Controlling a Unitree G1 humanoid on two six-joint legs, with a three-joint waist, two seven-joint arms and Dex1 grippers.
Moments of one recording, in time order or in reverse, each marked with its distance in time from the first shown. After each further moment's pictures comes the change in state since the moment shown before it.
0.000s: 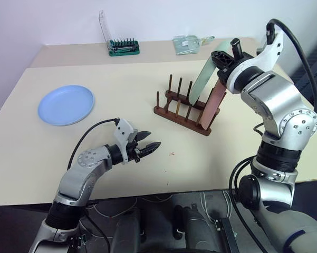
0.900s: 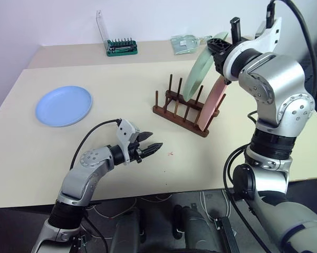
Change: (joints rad) left arm -0.003 -0.020 -0.008 0.013 0.010 -0.004 -0.009; right arm -0.123 0.055 0.032 0.052 0.099 -0.124 -0.200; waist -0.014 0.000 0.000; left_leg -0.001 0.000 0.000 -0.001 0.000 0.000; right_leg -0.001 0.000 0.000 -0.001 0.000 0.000
